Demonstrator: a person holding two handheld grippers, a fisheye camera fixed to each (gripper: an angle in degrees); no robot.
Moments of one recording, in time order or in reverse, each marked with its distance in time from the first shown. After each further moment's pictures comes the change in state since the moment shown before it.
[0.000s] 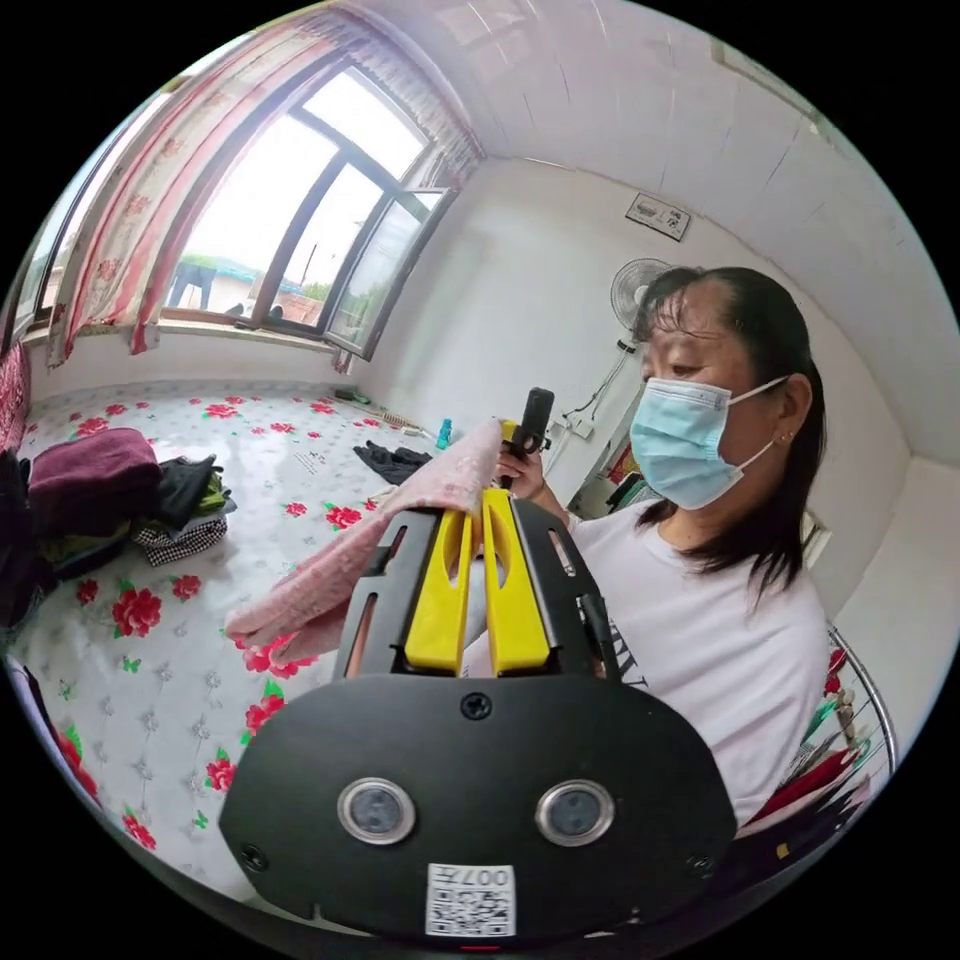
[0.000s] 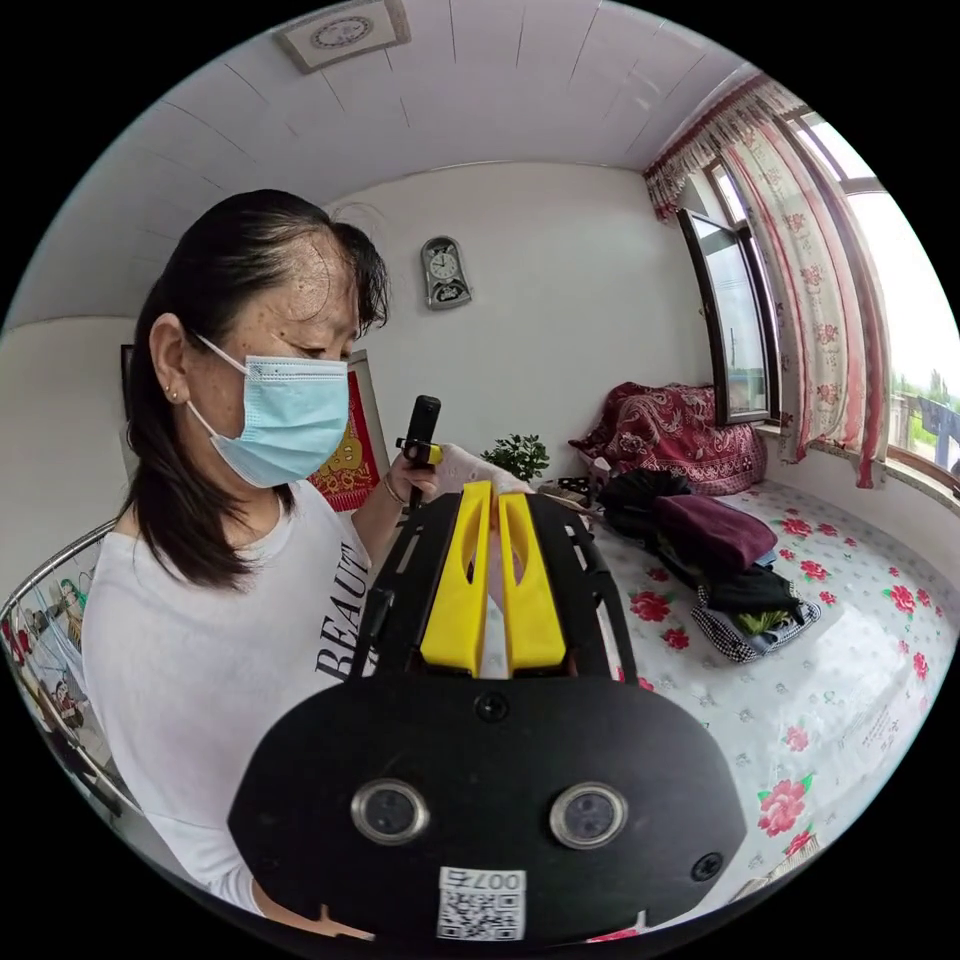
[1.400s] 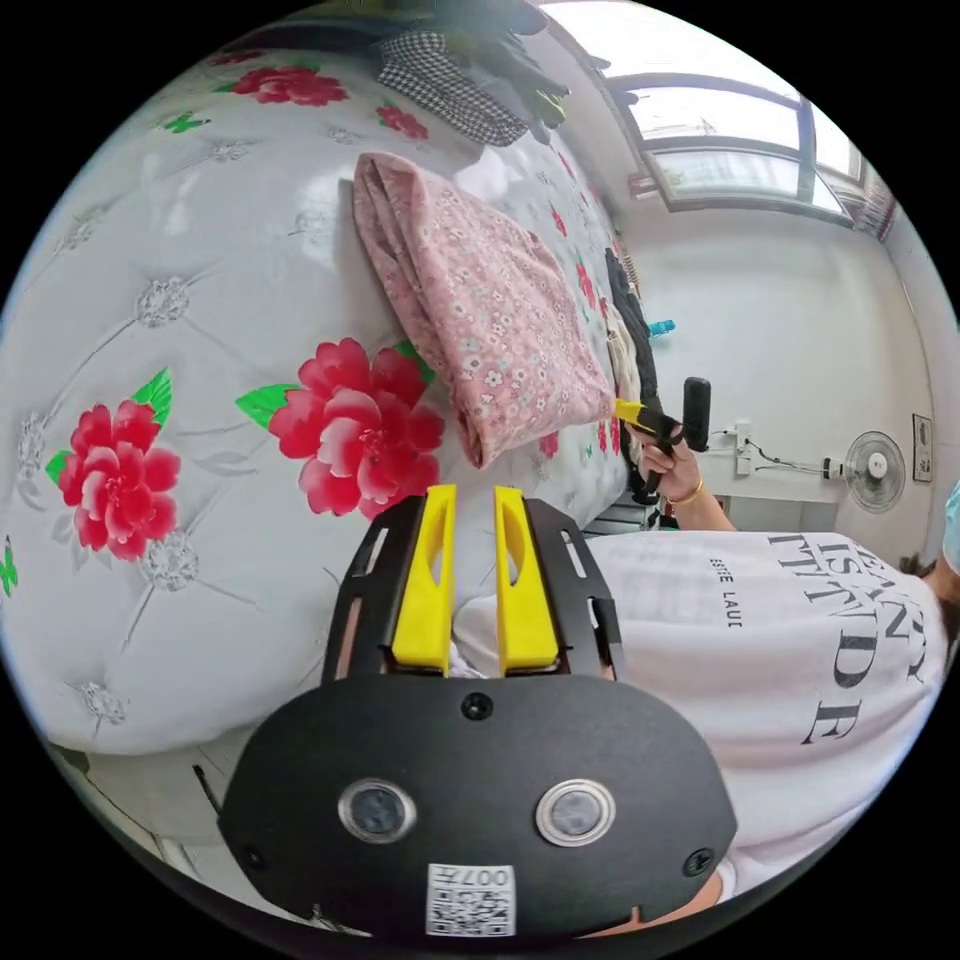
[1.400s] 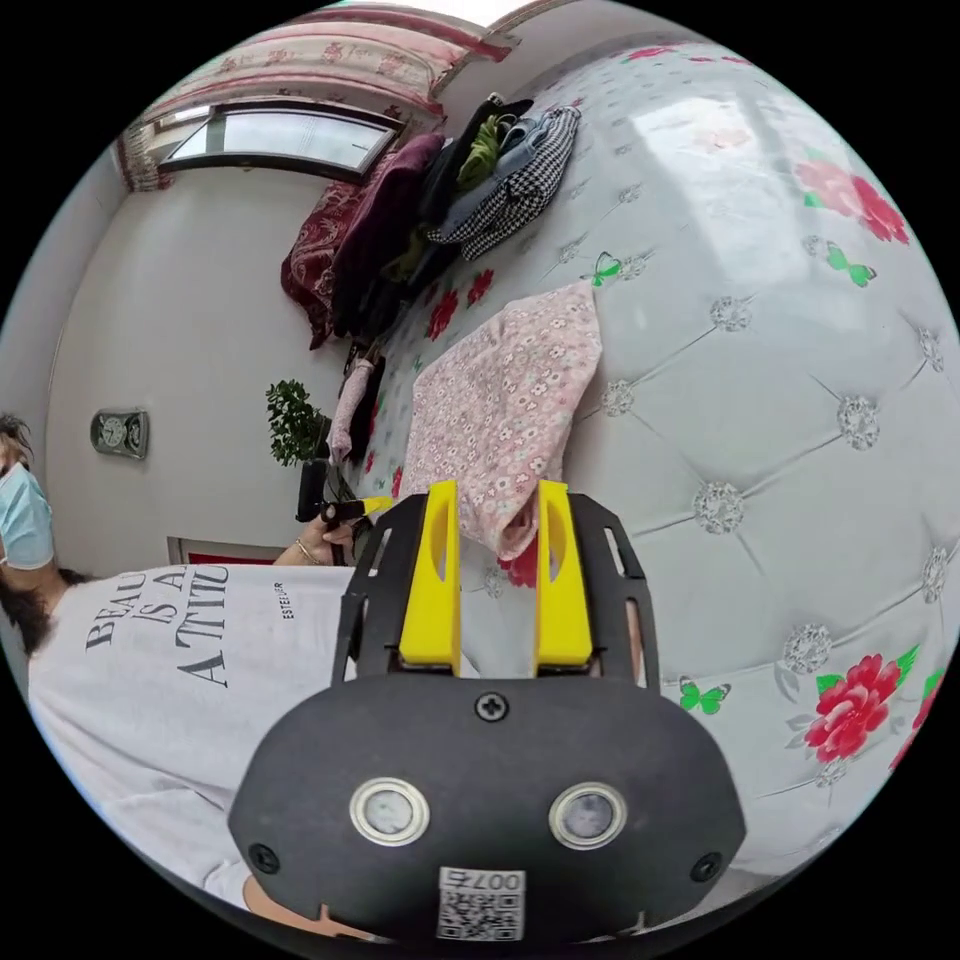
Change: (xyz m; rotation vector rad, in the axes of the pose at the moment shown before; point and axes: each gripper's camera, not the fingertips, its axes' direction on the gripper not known) left arm -0.436 0.206 0.193 -0.419 -0.098 -0.947; right arm 0.478 0.147 0.137 -0.313 0.154 1.159
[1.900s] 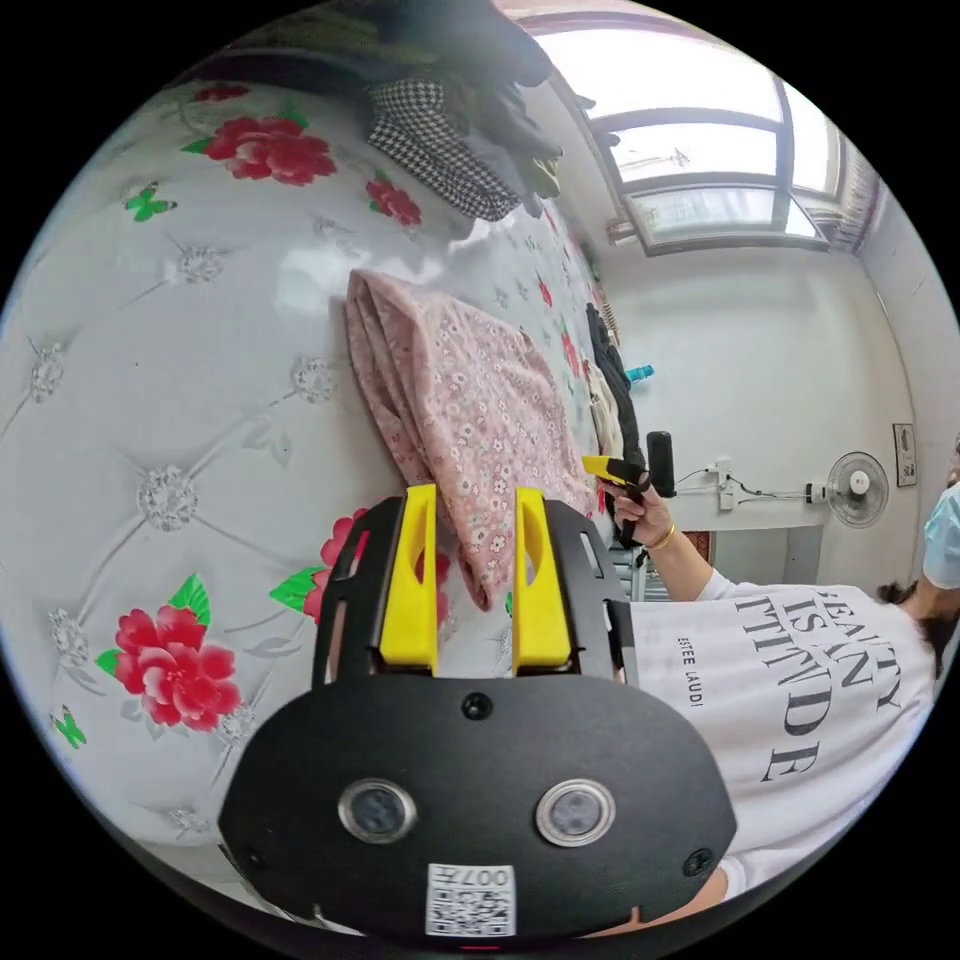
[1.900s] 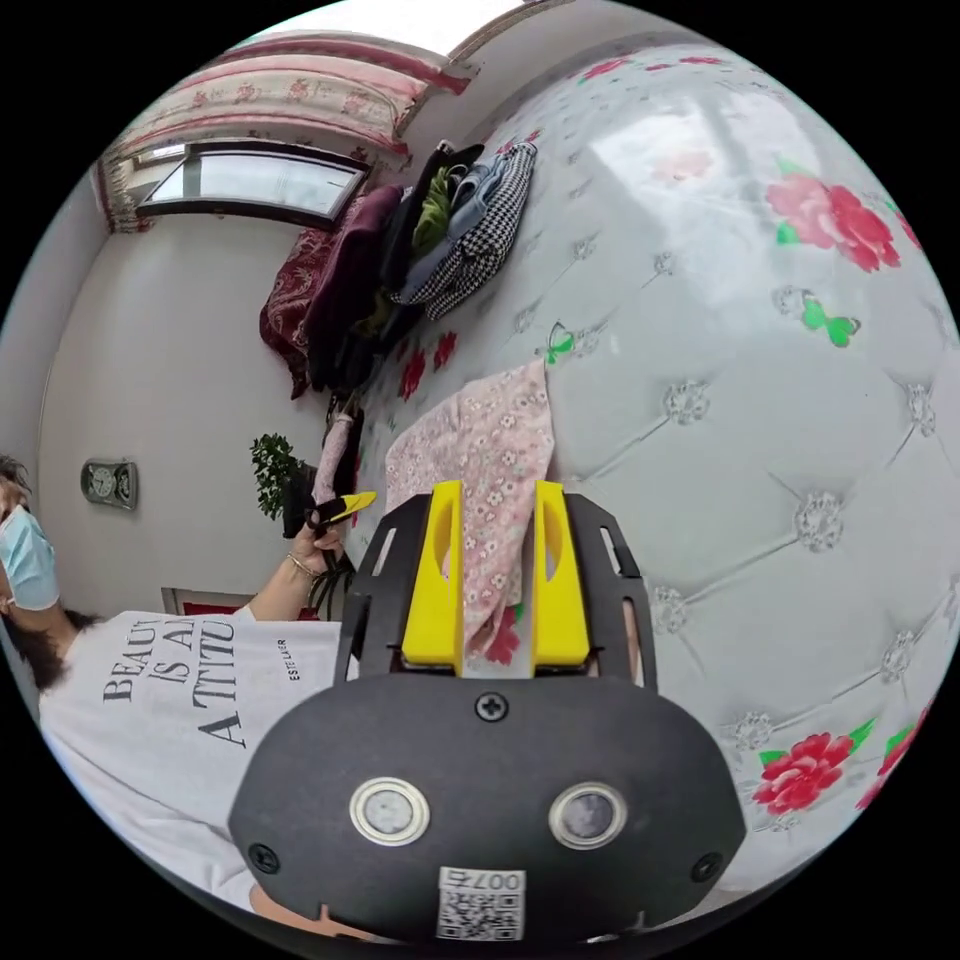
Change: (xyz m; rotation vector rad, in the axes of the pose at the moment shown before) left arm -0.012 -0.098 -0.041 0.127 -0.040 0.059; right arm 0.008 -0.145 -0.076 0.099 0.030 0.080
